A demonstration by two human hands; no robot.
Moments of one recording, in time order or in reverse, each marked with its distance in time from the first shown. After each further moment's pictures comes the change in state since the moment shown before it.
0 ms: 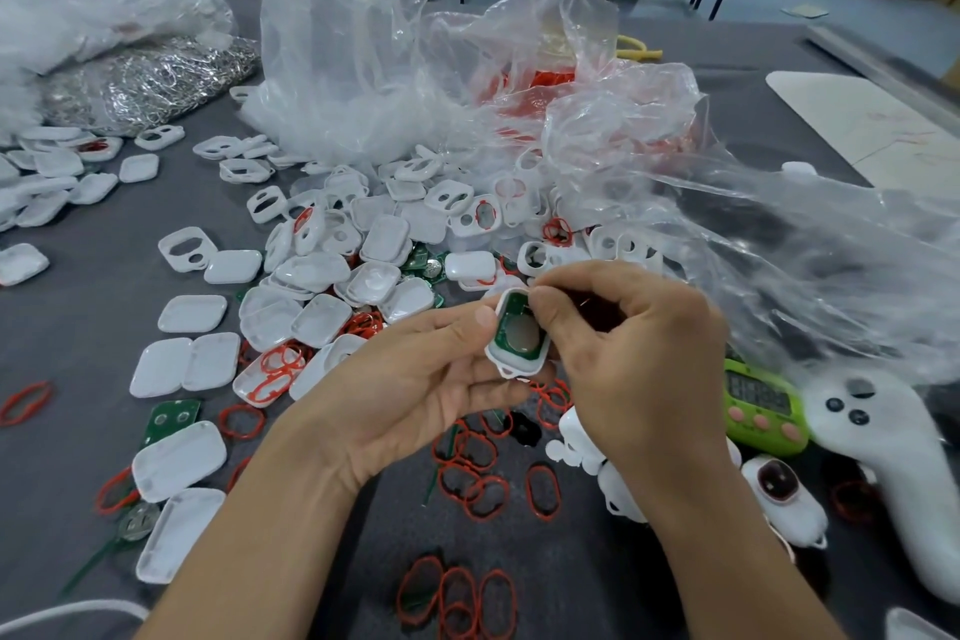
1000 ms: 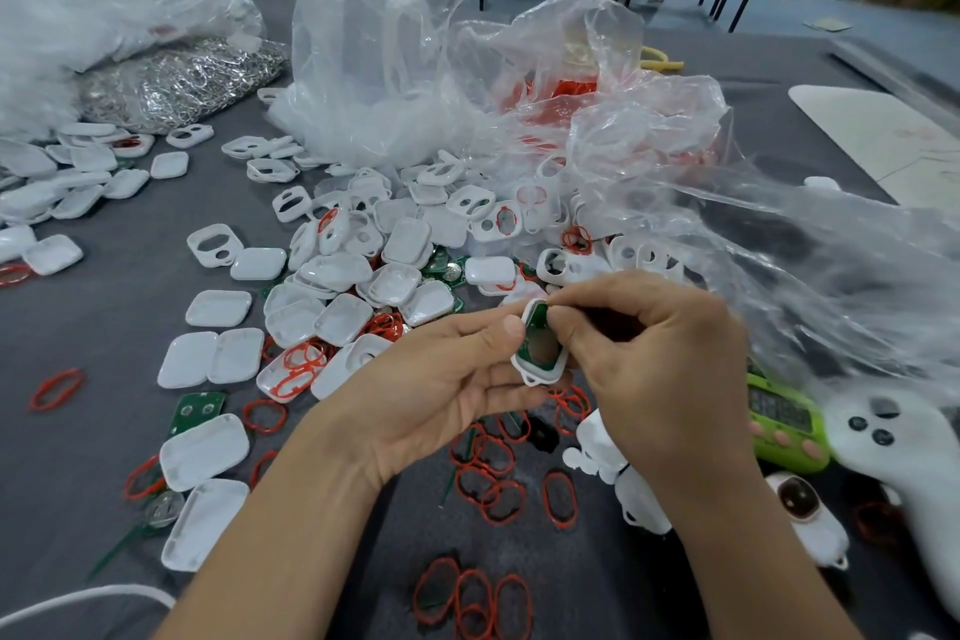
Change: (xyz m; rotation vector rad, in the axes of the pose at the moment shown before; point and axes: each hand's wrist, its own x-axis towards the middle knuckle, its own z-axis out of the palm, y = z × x) left_hand 0.005 -0.004 -0.004 0.062 0.081 -0.015; right_hand 0.002 -0.001 -0.003 0.014 -0.080 -0.016
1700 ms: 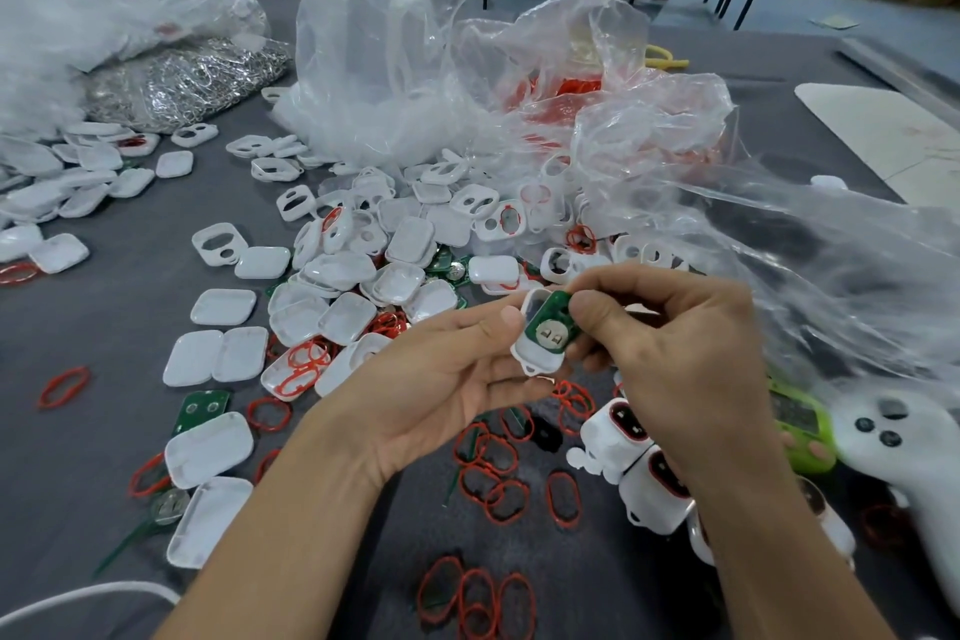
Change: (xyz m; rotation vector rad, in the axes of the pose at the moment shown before) left_hand 0.000 0.001 -0.001 -0.045 0.002 0.005; right_hand 0.007 -0.002 -0.008 0.370 -0.077 0.225
